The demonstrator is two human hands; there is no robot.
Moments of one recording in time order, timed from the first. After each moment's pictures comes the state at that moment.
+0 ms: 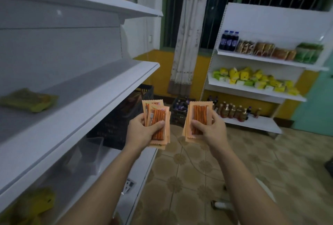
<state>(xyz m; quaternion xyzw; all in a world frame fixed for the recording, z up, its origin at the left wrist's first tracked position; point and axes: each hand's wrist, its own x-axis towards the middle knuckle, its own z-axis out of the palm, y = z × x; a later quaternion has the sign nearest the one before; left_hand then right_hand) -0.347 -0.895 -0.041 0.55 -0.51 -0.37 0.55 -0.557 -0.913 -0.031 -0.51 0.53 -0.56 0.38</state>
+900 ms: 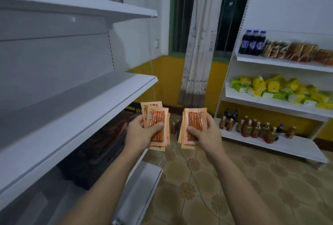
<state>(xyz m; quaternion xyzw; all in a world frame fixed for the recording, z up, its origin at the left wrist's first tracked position) -0.417 -1.201 -0.032 0.59 -0.47 -0.35 0.55 -0.618 -1.245 -0.051 -0.55 0.49 -0.53 0.43</state>
